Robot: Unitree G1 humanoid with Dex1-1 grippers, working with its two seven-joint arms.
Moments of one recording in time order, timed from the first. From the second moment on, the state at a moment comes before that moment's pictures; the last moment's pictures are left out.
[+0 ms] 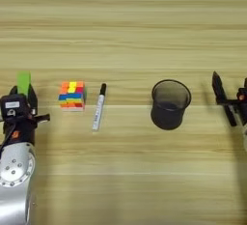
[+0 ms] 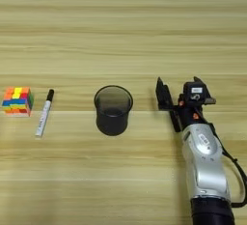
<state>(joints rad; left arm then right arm) 0.22 0.13 0.20 -0.22 -0.02 0.00 0.09 -0.07 -0.17 -0.17 0.09 0.16 -0.07 0.16</state>
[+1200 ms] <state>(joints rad) 0.18 0.10 0.20 -0.03 -0.09 0.10 0.01 -0.07 -0.18 -0.17 0.09 0.16 -0.07 0.16</state>
